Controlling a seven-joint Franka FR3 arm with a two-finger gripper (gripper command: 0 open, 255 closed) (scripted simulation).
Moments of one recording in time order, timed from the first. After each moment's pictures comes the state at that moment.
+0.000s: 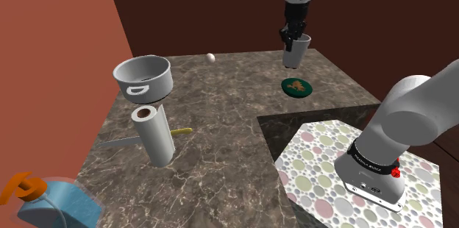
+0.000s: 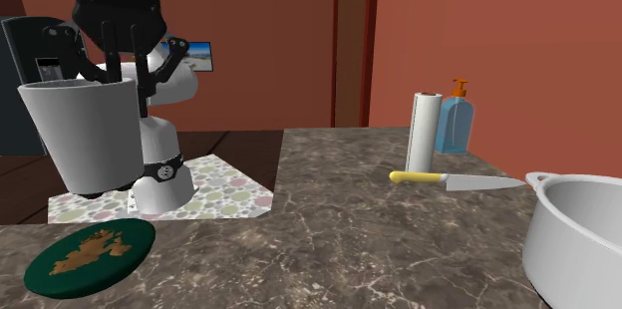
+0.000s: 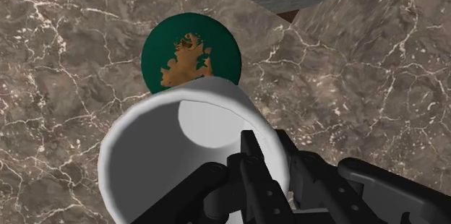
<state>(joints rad) -0.06 -0.45 -0.10 -2.31 -0.13 1.81 0.08</state>
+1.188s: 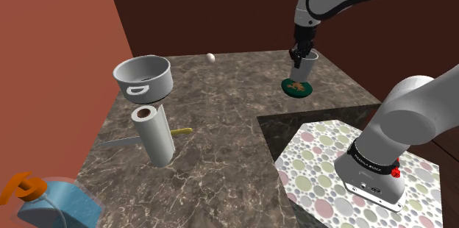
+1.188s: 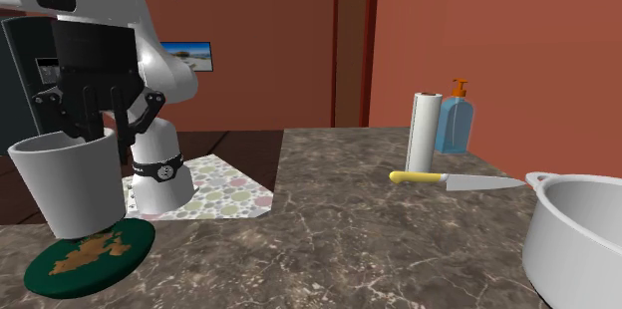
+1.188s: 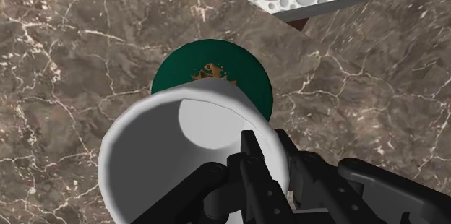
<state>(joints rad) -0.10 -0.53 -0.16 -2.55 -0.18 1.98 0.04</state>
